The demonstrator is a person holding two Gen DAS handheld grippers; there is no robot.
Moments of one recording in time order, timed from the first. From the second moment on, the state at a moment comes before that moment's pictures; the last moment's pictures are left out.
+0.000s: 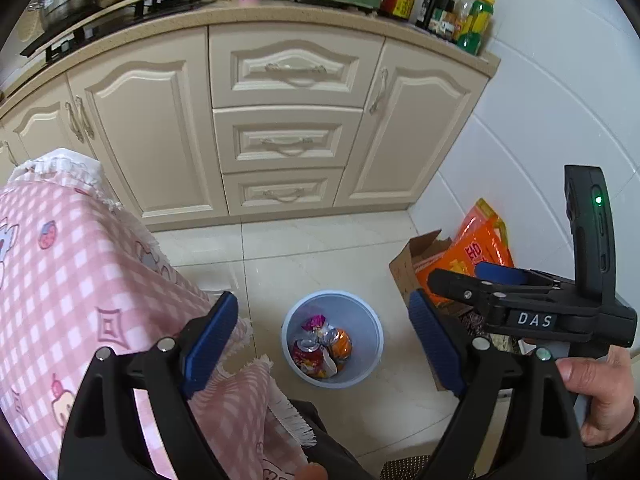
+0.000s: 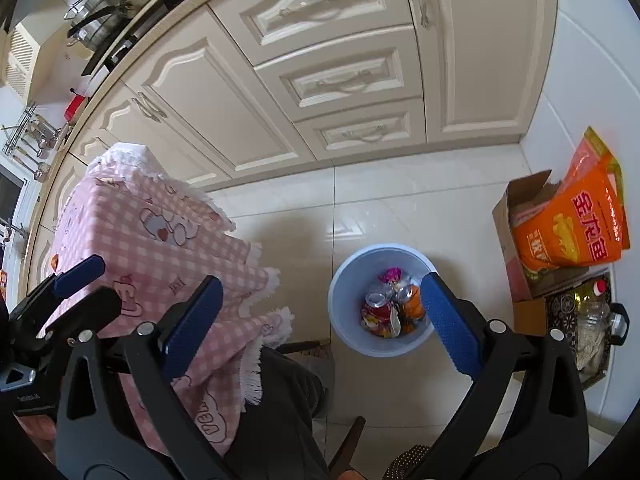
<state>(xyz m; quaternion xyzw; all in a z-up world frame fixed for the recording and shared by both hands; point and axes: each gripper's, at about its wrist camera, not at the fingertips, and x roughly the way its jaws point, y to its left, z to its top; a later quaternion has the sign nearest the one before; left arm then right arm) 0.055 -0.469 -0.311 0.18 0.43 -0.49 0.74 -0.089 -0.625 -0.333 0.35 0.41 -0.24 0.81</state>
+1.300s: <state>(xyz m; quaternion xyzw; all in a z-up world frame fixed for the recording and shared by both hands) 0.240 -0.133 -0.266 0.06 0.37 -0.18 0.91 0.197 -0.356 -0.226 0.14 0.40 0.03 0.90</state>
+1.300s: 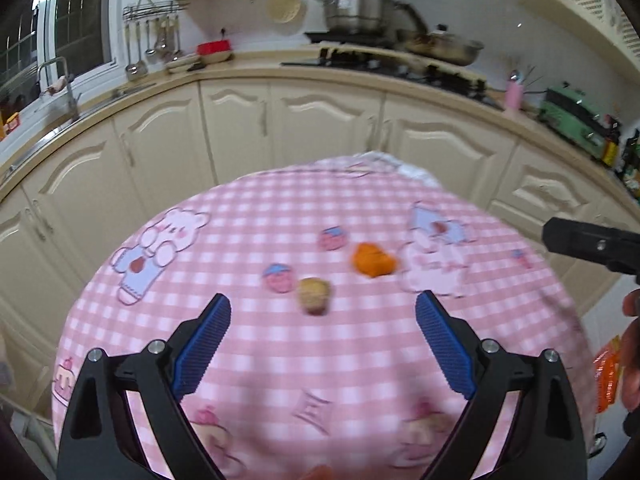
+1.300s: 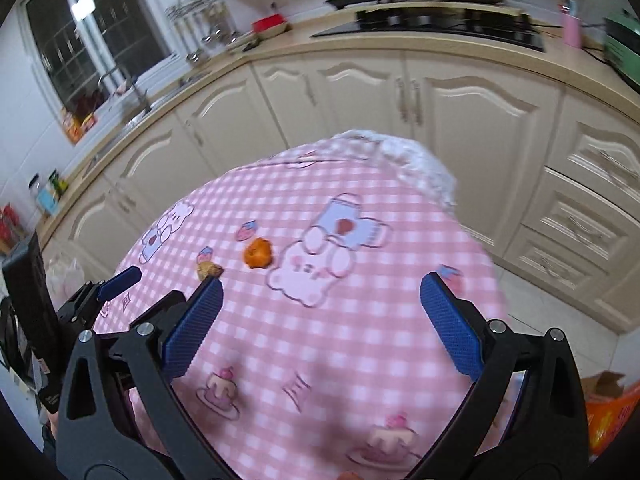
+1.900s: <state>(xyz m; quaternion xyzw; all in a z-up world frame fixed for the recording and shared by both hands) 0.296 -0.141 -0.315 0.07 0.42 -0.22 0.88 0.258 -0.327 -0.275 0.11 0.44 0.03 0.89</state>
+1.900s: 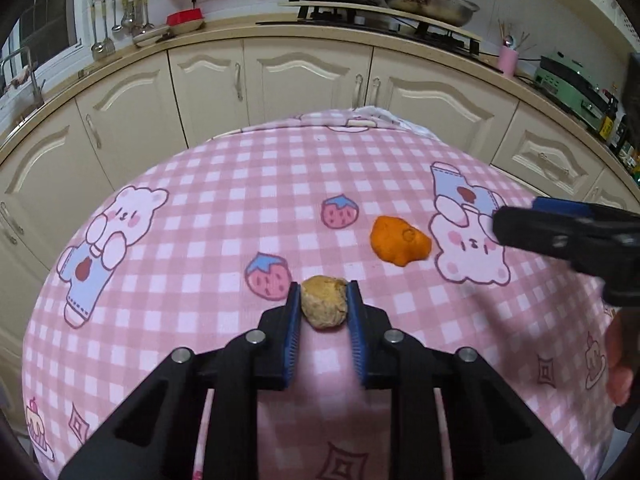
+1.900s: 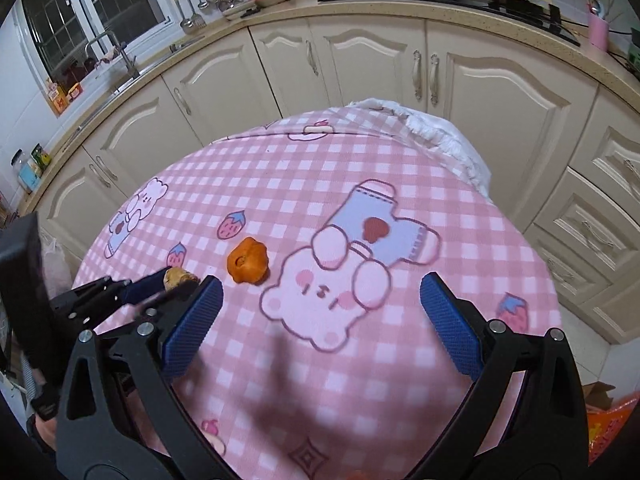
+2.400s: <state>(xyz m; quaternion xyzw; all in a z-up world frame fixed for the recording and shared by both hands) 0.278 -0.072 -0.301 0.03 0.41 -0.18 0.89 0.285 -0.245 -0.303 -0.04 0.44 0.08 0.89</state>
